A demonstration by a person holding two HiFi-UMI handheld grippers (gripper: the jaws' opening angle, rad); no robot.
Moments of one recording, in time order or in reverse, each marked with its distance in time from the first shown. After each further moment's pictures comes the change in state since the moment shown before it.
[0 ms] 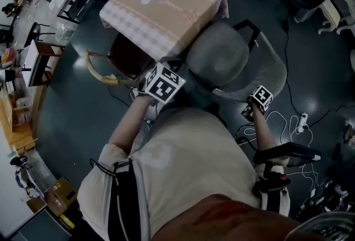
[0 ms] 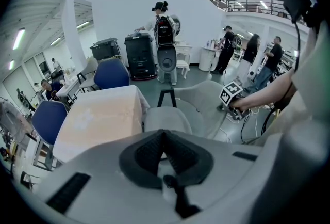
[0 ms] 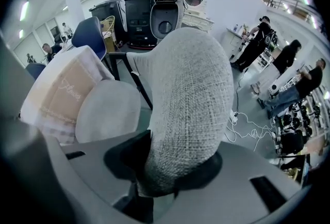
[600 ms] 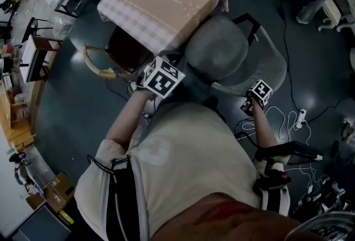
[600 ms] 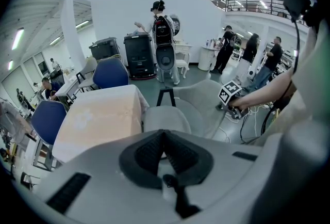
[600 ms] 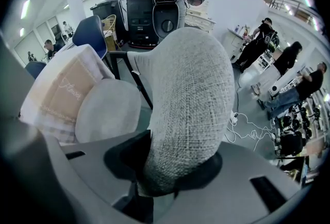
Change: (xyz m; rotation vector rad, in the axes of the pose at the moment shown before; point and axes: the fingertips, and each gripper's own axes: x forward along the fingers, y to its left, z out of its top) left arm 0.003 -0.001 -0.002 0.003 0.005 -0.006; right arm 0.005 0.005 0.003 -0.017 0.000 0.010
